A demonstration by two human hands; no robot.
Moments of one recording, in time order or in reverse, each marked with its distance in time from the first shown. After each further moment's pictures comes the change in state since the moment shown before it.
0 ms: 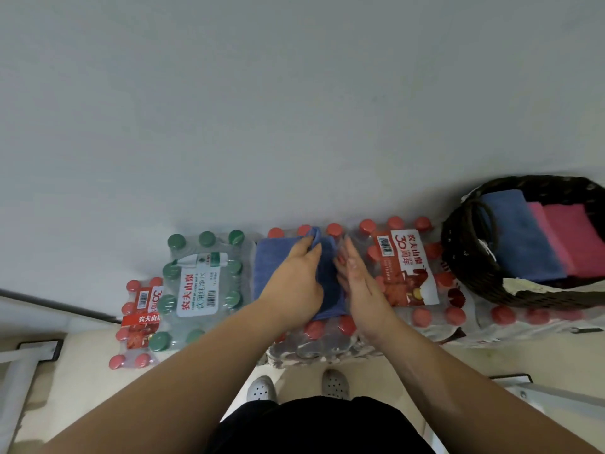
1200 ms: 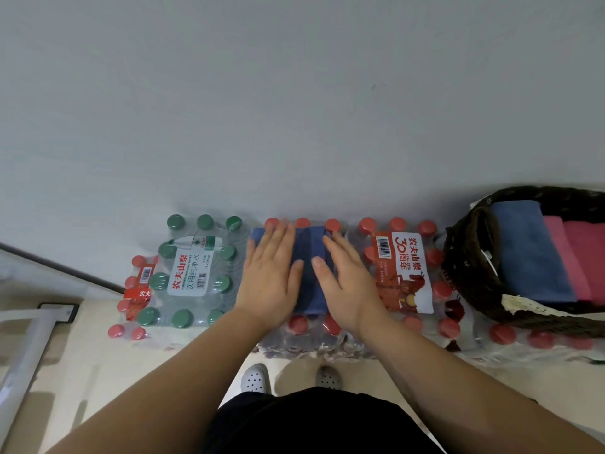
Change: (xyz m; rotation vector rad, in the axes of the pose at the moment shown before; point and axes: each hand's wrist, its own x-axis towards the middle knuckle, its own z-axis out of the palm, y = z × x) left_hand -0.013 -0.026 0.035 0.105 0.372 -0.116; right_hand 0.005 -0.026 -0.009 -0.560 -0.035 -0.088
